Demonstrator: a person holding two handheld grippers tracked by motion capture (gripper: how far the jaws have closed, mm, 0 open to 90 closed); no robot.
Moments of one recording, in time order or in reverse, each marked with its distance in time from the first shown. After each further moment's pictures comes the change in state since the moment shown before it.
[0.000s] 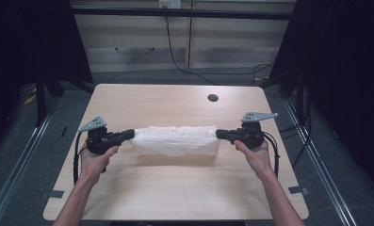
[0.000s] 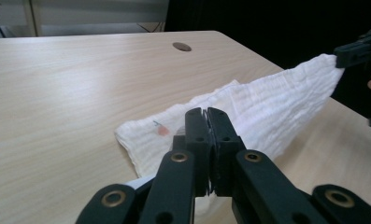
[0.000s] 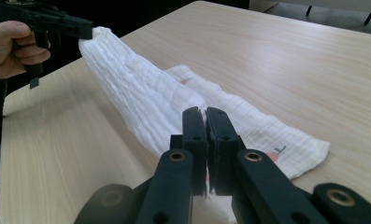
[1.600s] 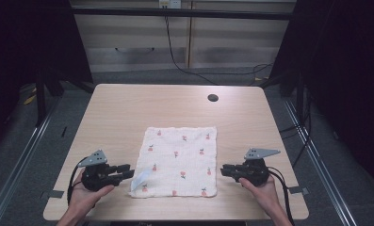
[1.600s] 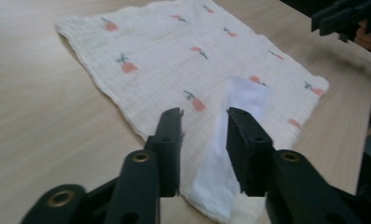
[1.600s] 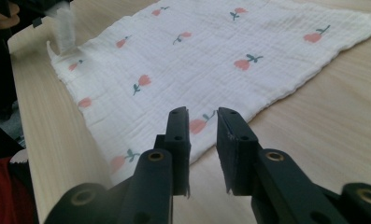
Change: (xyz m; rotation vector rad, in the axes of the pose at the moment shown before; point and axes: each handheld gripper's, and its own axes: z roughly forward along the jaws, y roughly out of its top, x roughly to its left) left arm -0.038 -0.059 -0.033 0.185 -0.029 0.035; right arm 0.035 -0.088 -0.017 0.126 -0.002 0.054
